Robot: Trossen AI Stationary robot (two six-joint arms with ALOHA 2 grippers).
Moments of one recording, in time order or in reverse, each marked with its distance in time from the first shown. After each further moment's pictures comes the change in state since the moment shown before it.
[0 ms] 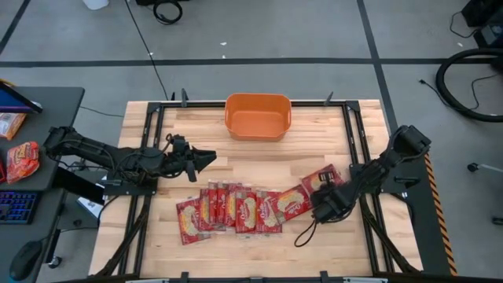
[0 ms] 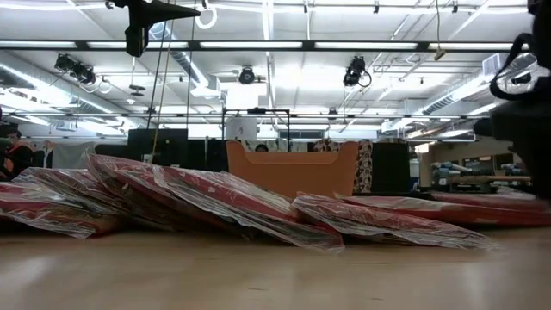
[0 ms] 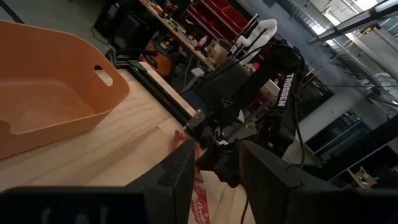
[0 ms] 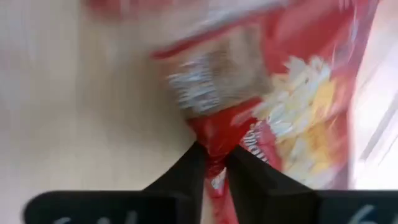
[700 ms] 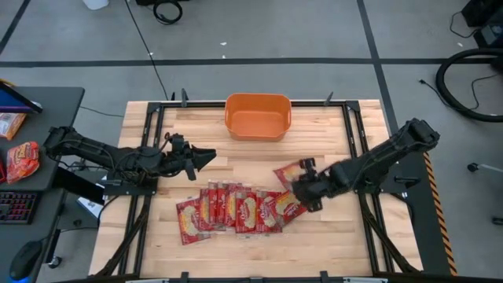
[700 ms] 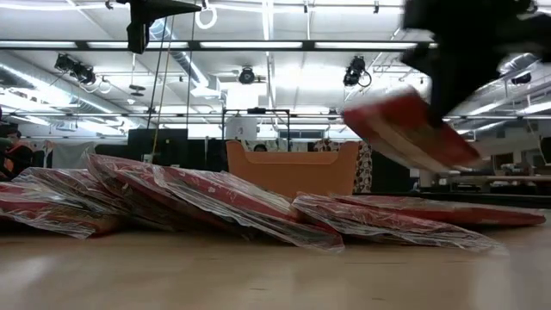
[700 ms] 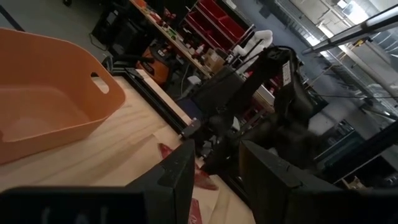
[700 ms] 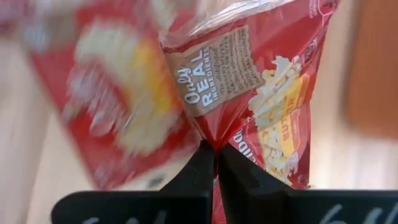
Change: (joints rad) left arm 0.000 0.000 0.000 0.042 -0.017 -0.001; right arm -0.212 -0.141 0.298 0.047 0.106 -0.298
